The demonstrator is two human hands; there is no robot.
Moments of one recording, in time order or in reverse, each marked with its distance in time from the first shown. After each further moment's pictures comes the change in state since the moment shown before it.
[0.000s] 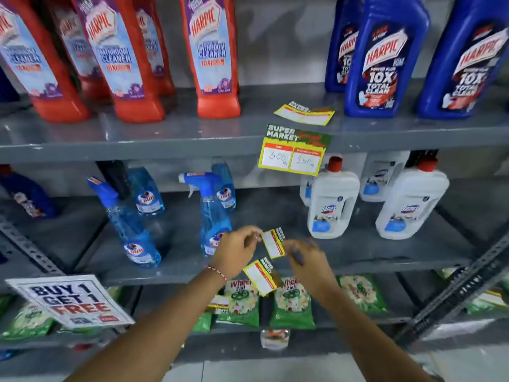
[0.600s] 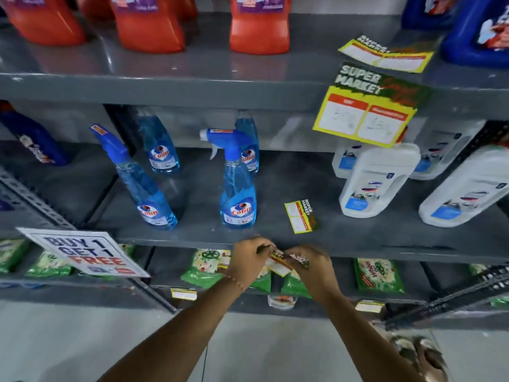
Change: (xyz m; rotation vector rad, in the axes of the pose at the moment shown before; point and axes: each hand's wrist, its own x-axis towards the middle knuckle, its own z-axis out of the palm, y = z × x) left_hand -0.049 -0.067 0.035 -0.055 -0.046 -0.240; right_hand -0.023 0.023 0.086 0.063 -0.124 0.146
